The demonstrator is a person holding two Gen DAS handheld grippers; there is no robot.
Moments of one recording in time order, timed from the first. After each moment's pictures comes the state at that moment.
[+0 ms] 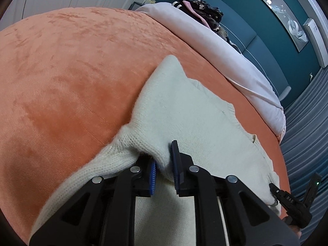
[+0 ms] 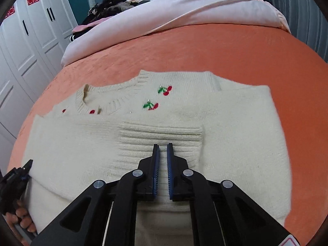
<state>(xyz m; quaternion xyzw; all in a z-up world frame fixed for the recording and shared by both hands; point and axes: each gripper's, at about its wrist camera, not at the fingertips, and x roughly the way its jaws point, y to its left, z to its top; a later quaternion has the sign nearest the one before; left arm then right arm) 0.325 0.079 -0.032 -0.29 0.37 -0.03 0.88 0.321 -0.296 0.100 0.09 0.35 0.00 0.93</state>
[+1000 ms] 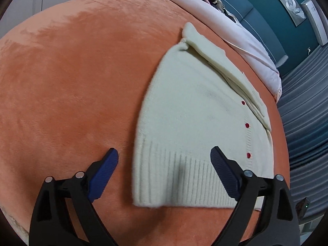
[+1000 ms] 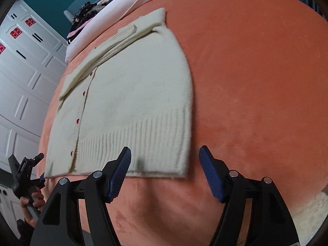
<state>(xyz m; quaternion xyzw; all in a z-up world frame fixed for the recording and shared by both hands) 0.083 0.126 -0.002 -0.25 0.48 -0.07 0.84 -0.043 -0.335 0.036 0.23 0.42 -0.01 0.88</state>
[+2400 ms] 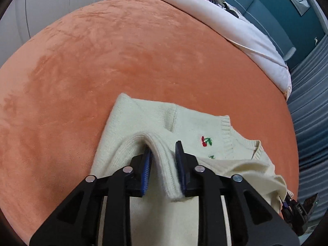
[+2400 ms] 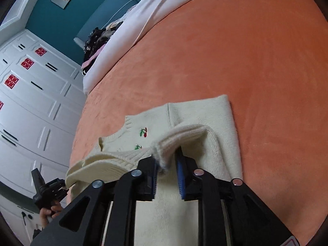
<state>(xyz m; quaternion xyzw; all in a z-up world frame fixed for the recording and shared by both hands) 0.197 0.109 0.040 -0.21 0.50 -0.06 0.84 0.069 -0.357 0.091 0.31 0.33 0.04 0.89</state>
